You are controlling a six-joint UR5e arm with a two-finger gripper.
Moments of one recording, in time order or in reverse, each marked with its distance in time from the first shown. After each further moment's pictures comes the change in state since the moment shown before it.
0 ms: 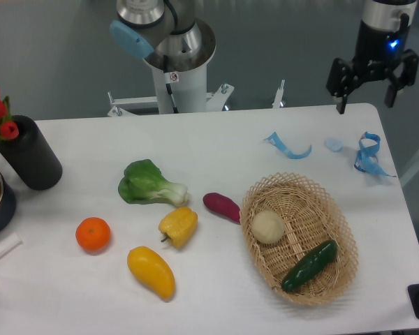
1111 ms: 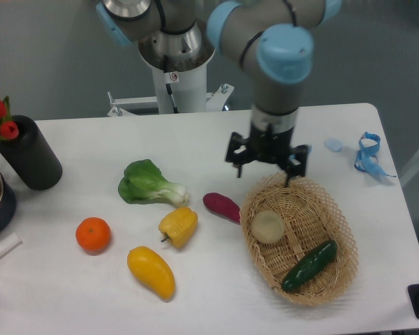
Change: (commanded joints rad) arm -0.445 -0.103 -0.104 0.162 0.160 0.130
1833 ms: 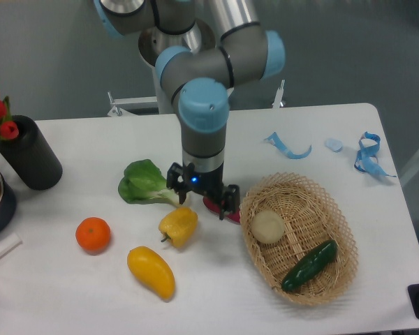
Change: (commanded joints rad) arm -0.137 -0.107 -0.104 0.243 -0.003 -0.026
